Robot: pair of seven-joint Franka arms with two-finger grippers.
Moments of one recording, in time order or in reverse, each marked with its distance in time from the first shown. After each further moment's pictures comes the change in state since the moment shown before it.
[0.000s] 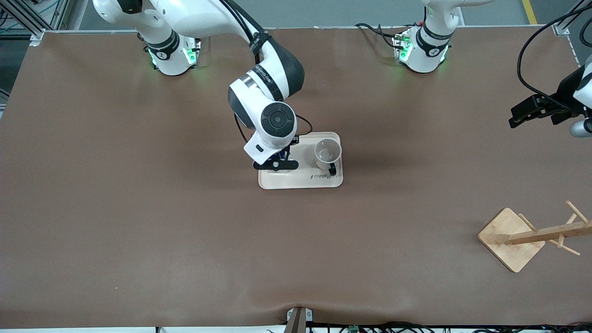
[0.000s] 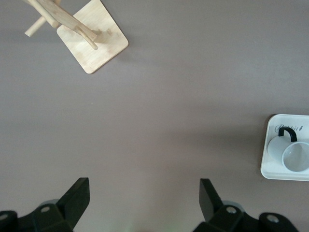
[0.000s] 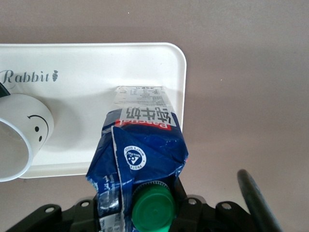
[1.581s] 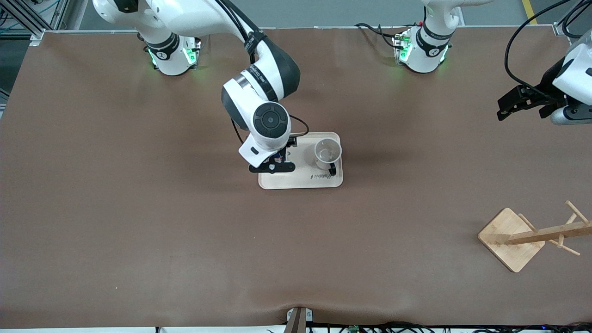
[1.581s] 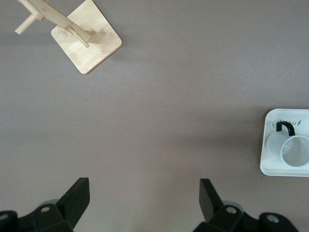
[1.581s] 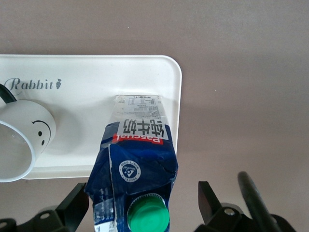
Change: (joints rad) left arm -0.001 -0.071 -0.027 -0.095 0.000 0.049 -0.002; right arm -0.017 -0.012 -0.007 0.013 -0.004 0.001 -0.039
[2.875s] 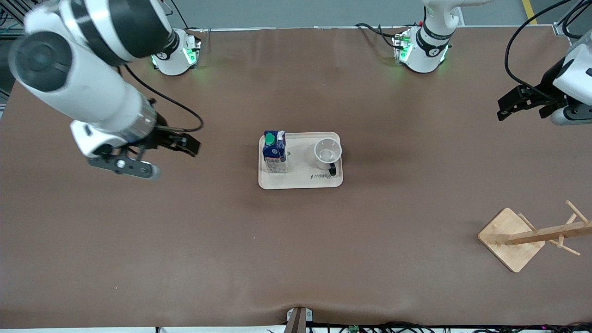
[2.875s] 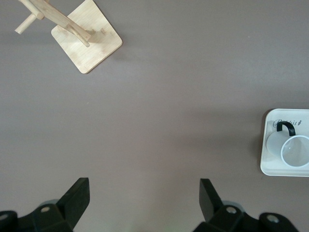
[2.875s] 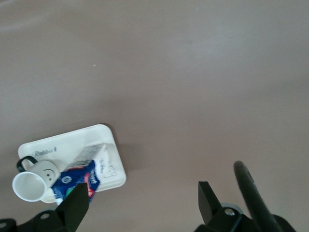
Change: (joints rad) left arm 0.001 0.000 0.000 -0.001 0.000 0.000 0.000; right arm -0.324 -0.277 -0.058 0.178 -0.050 -0.274 -0.084
